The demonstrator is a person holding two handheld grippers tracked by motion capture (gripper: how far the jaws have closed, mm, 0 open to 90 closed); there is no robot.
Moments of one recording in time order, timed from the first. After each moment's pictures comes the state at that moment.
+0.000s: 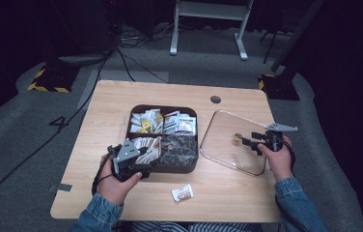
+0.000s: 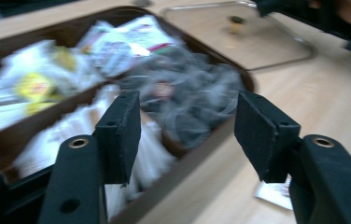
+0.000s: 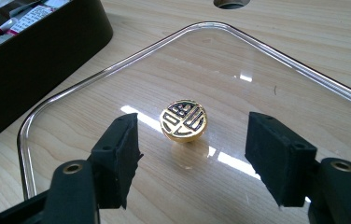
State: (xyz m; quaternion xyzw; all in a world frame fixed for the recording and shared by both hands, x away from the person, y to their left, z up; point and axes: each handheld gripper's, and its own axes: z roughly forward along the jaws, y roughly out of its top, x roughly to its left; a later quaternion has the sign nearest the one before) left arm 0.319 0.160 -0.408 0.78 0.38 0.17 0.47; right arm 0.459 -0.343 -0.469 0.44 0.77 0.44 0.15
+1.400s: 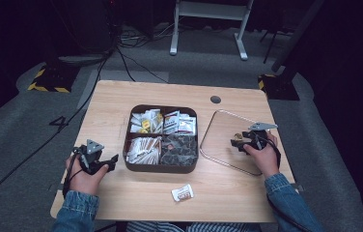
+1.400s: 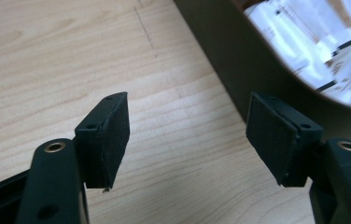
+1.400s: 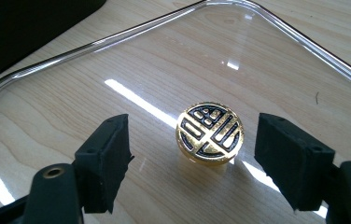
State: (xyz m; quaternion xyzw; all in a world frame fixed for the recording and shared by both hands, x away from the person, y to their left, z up) left arm 0.348 0.252 -0.472 0.75 0.53 0.21 0.33; right arm 0.477 -0.306 -0.489 0.40 0.81 0.38 0.17
